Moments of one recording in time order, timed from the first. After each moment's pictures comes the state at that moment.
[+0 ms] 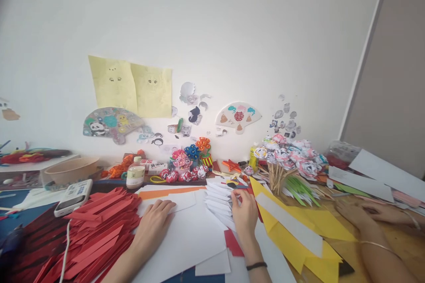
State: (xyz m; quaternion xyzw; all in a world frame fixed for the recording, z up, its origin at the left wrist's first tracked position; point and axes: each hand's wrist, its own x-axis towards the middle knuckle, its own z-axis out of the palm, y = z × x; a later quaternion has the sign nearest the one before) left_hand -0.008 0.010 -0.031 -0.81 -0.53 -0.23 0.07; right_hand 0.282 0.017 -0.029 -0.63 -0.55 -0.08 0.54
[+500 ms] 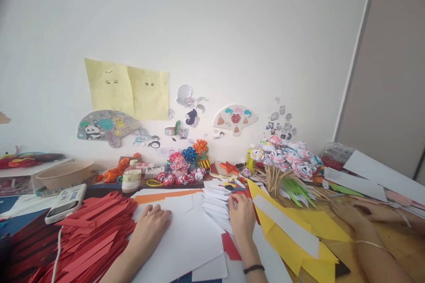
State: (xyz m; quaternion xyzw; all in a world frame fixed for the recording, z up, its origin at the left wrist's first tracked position) left_hand -0.007 0.015 -0.030 -0.83 -0.51 -0.14 0.16; right_hand 0.286 0.022 -0.039 -0.67 -0.56 -0.11 0.48
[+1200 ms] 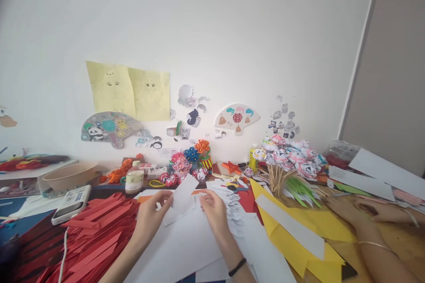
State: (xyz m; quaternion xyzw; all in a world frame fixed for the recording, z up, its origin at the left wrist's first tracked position) left_hand 0.001 0.014 0.014 -0.69 -0.53 -0.47 -0.11; right_hand 0.199 0.021 -0.010 -0.46 -0.53 0.37 0.61
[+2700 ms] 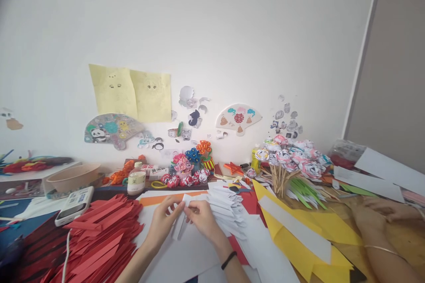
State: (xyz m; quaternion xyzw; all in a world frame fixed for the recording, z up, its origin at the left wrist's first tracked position) left_hand 0.022 0.022 -0.006 -0.71 -0.46 -0.51 -0.17; right_hand 0.173 0.032 -0.019 -0.33 -0.69 0.42 0.49
